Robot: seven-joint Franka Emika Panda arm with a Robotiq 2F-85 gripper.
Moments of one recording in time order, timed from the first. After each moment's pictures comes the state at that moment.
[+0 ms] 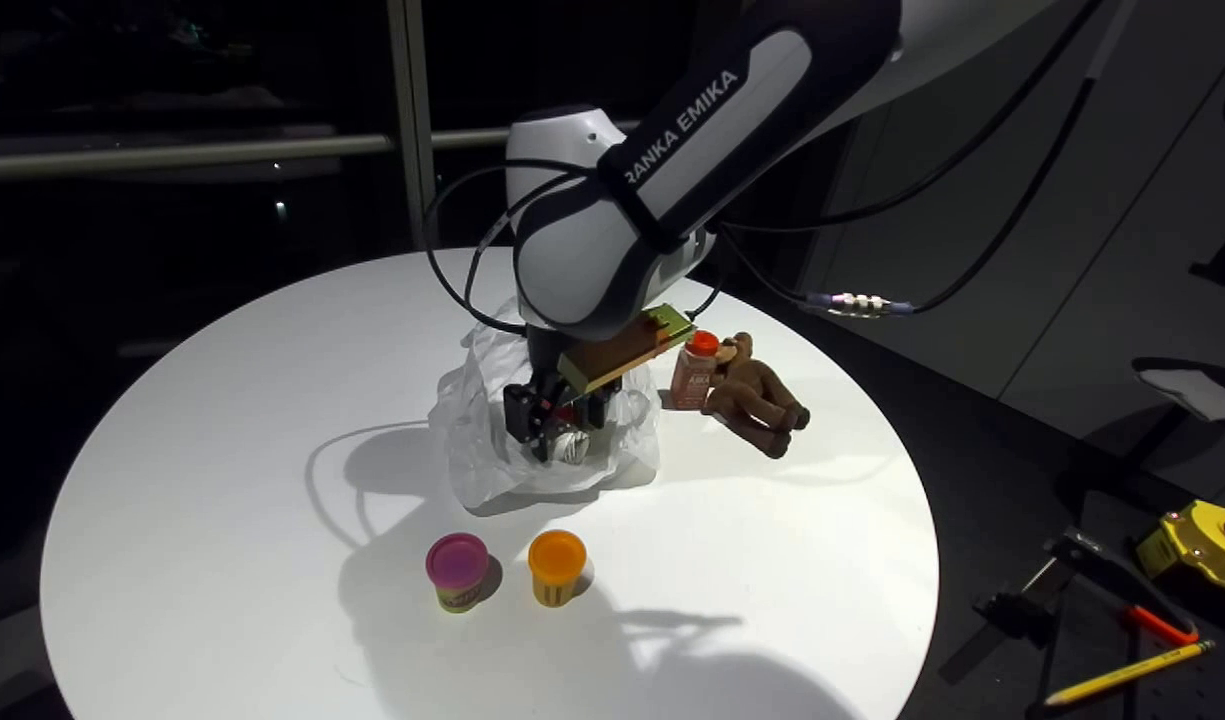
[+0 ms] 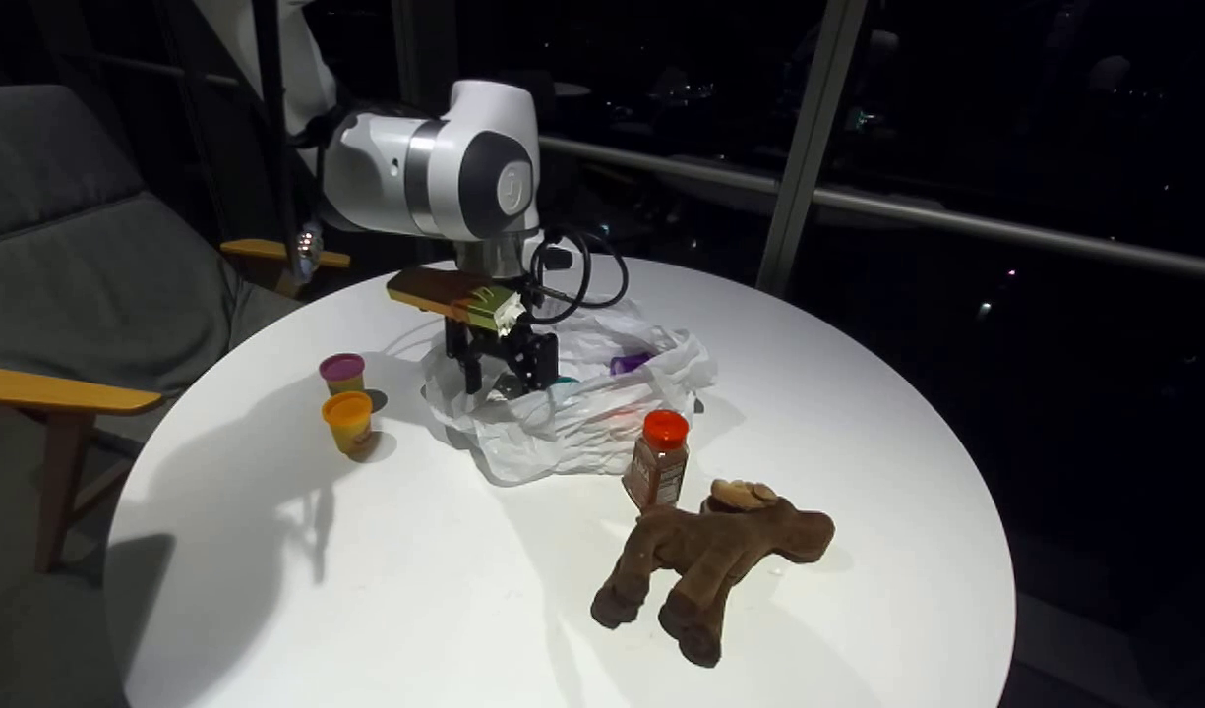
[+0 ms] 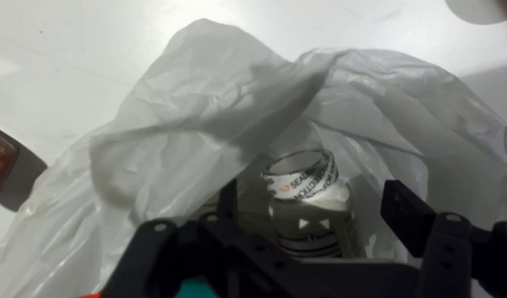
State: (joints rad) arm 0.19 0.94 -0.01 -1.55 -0.09 2.41 0.26
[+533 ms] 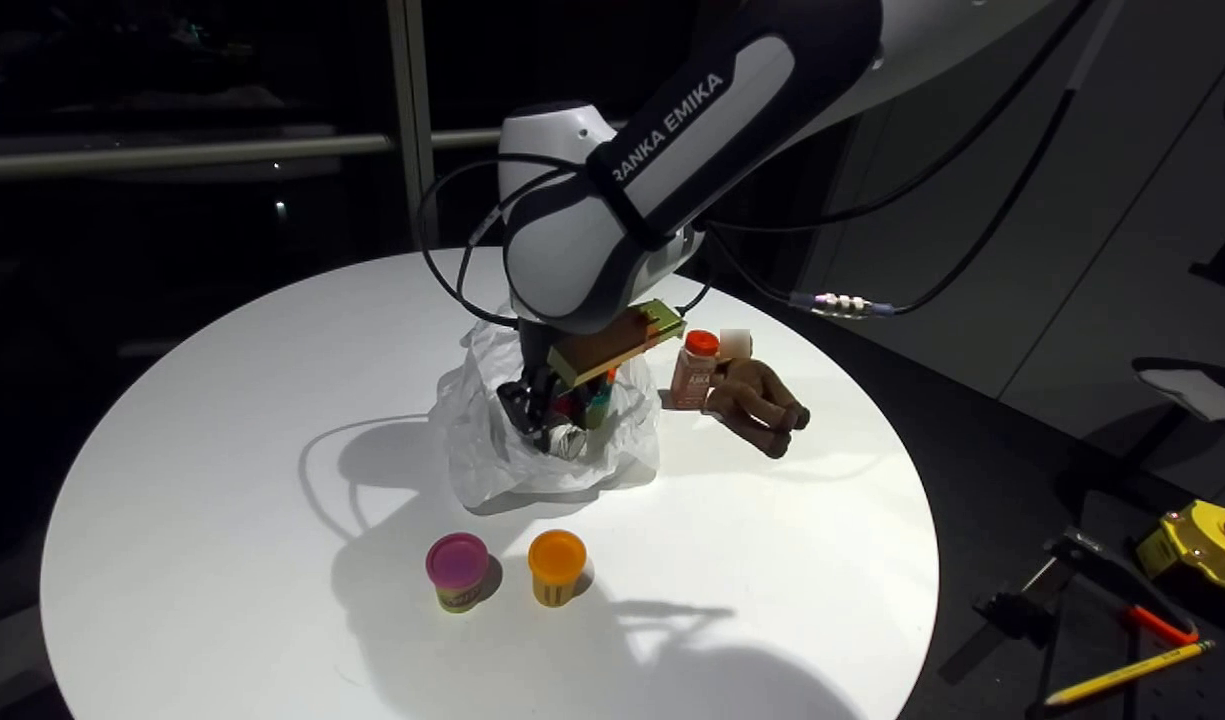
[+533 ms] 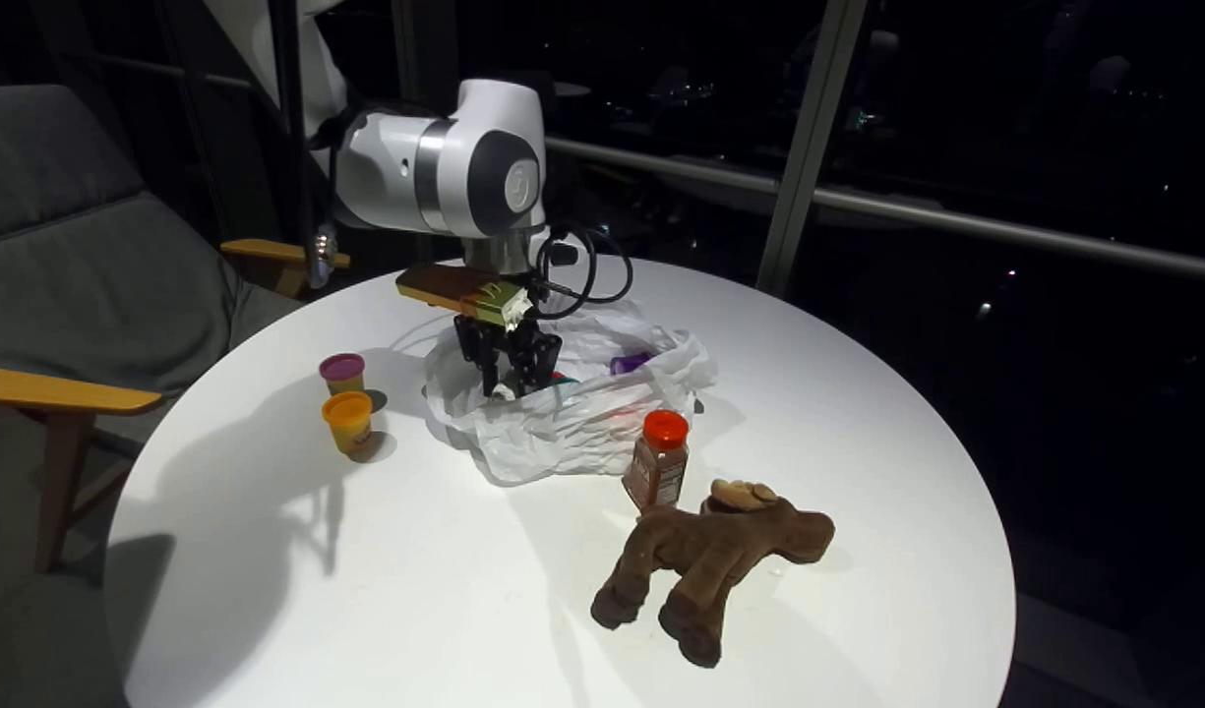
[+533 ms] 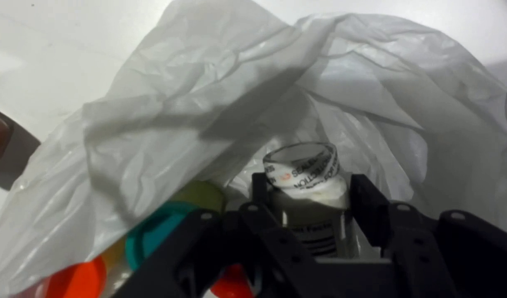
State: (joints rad) arm 0.19 0.97 -0.01 -1.49 -0.08 2.40 0.26
